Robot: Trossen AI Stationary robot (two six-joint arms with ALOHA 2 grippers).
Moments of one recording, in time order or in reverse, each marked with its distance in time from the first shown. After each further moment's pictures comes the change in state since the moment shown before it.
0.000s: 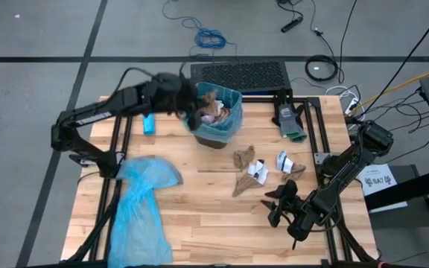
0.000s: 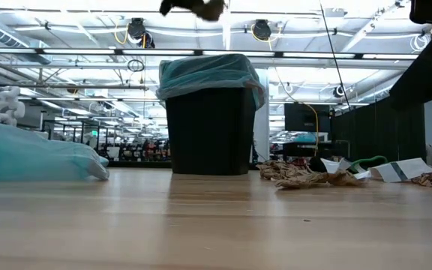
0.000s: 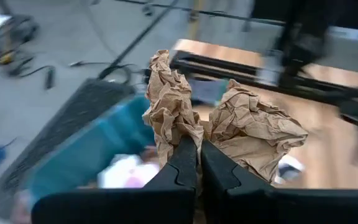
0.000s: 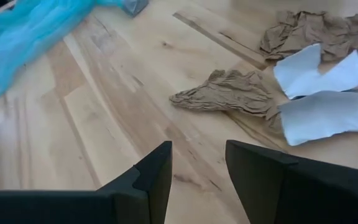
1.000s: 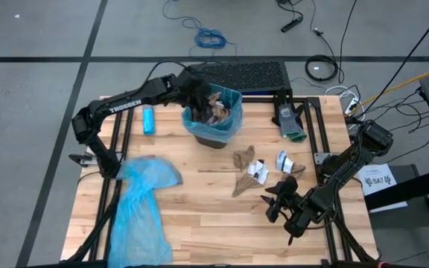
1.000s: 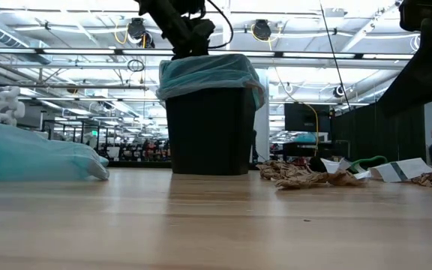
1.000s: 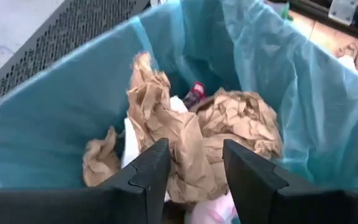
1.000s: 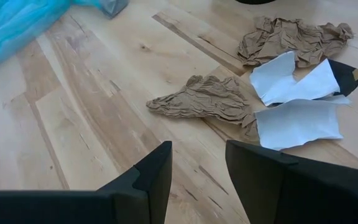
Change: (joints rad) left arm 0.201 0.235 0.000 -0.064 0.163 -0.021; right arm -0.039 0.000 0.000 -0.056 -0.006 0.007
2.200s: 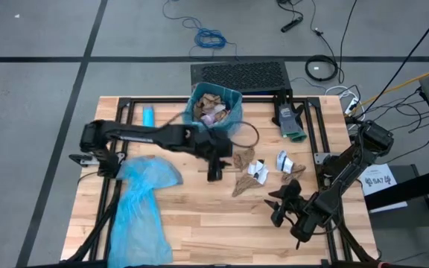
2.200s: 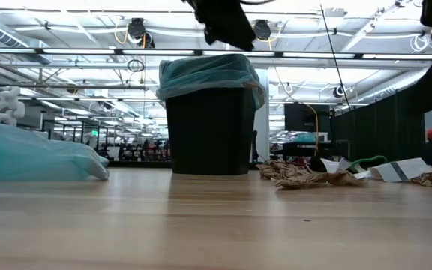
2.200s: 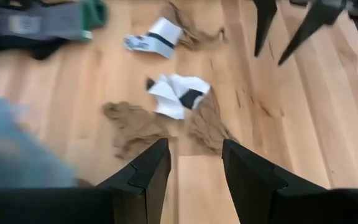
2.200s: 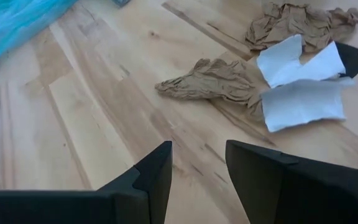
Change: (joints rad) left arm -0.481 0.095 0.001 0.095 -0.036 0.073; right arm 0.072 0.000 0.000 -0.039 -0.001 0.068
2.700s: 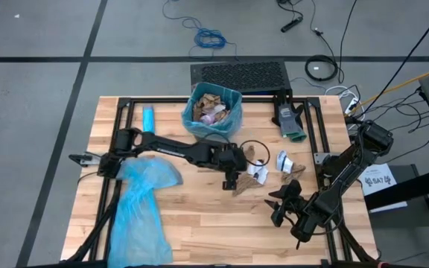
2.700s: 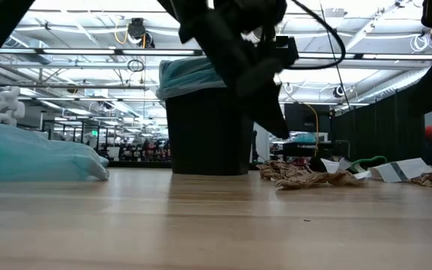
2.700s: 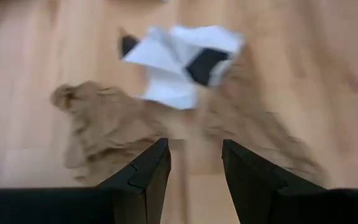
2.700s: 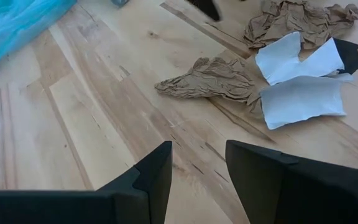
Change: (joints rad) left arm -0.026 0.329 -0.001 0.226 -0.106 0.069; right arm 0.006 0.000 0.000 -0.005 0.000 0.022
